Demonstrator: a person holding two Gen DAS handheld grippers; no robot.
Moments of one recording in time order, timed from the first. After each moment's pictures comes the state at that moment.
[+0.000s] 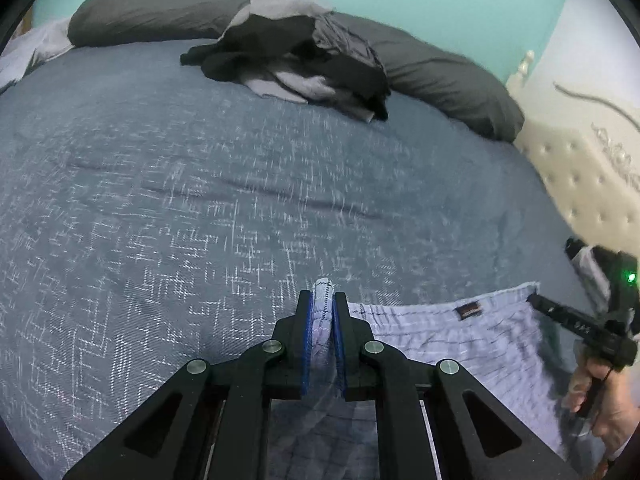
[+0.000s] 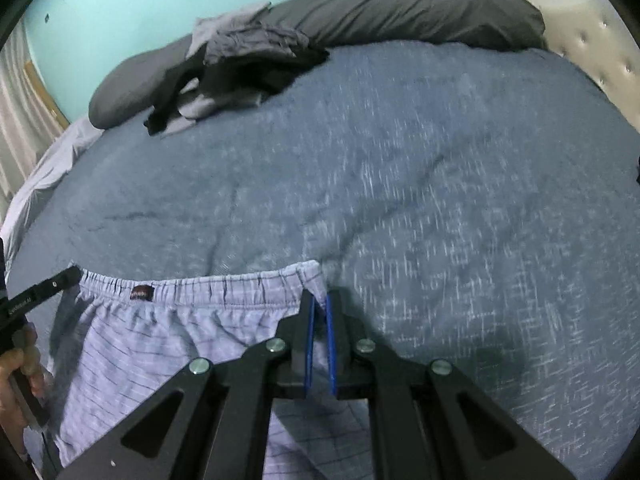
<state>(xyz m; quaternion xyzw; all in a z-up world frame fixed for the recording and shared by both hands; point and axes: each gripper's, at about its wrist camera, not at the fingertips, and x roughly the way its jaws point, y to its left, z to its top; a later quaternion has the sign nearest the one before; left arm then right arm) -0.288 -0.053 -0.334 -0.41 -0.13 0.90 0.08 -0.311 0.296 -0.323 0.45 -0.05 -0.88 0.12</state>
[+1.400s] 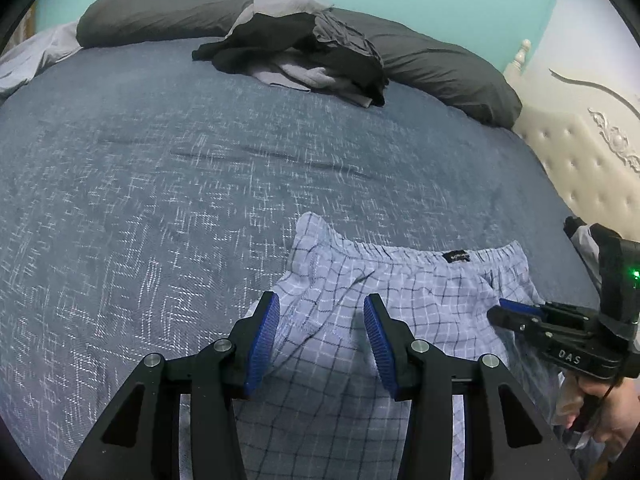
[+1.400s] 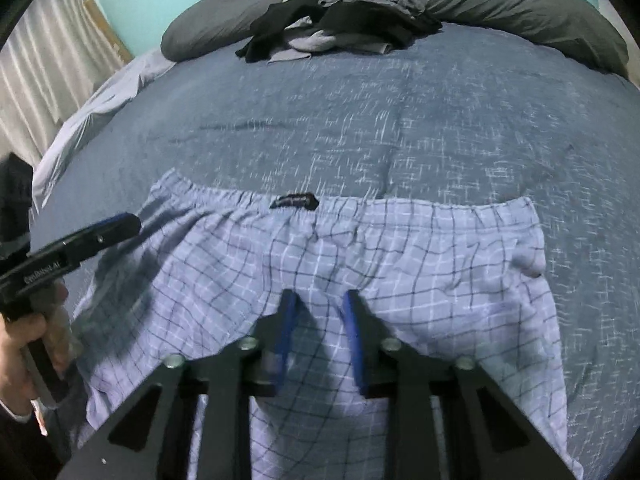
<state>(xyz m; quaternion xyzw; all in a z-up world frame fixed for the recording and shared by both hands) -0.234 -0.054 -0.325 -0.42 -0.12 0.90 0.08 -0.264 0.192 -0.332 0.48 0.01 -0.84 0.24</state>
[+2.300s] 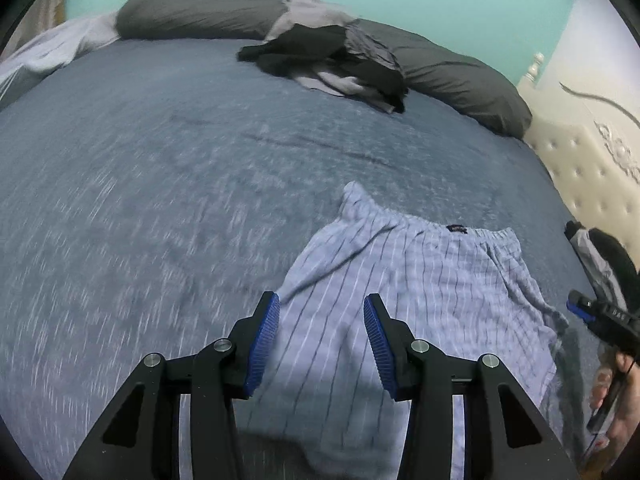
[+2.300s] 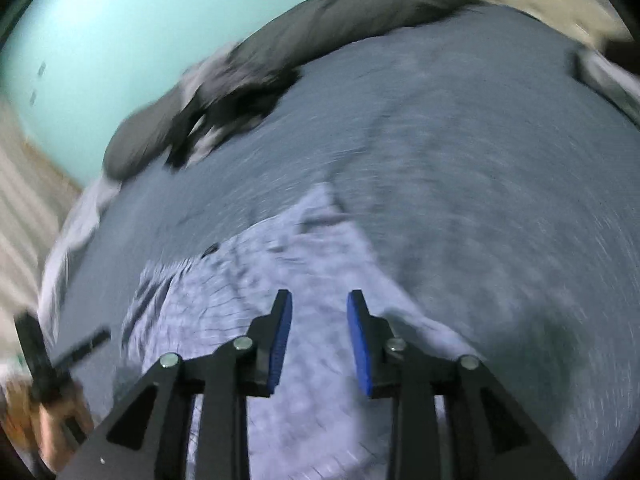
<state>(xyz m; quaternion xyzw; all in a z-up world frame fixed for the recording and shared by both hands) -0.151 -0.091 -0.304 -0.42 -0.15 0.89 0.04 -0.182 0.343 -0.301 0.42 -0.21 -0.88 0.09</state>
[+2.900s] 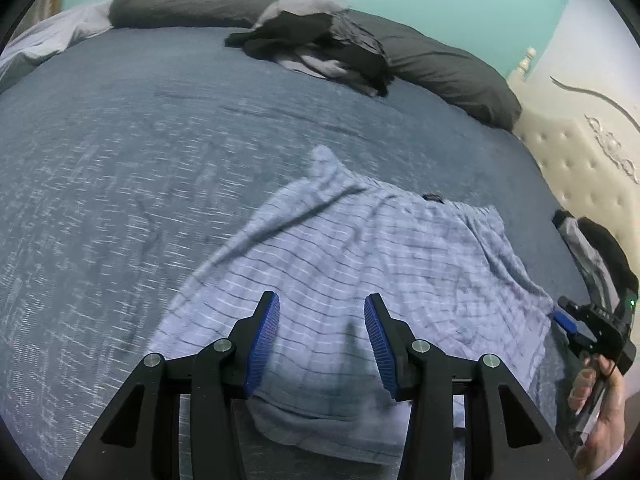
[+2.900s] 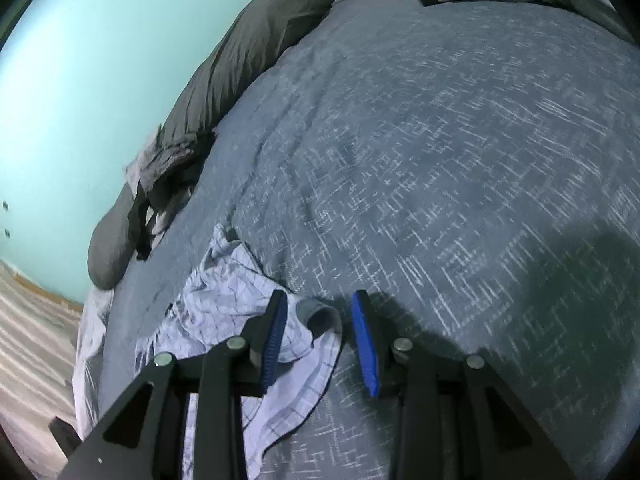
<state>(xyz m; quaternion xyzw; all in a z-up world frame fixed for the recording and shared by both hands) -0.140 -0.059 -0.319 -0.43 -0.15 0.89 0.06 -0.136 0.421 -0.344 0.38 -0.37 -0.85 0.00</state>
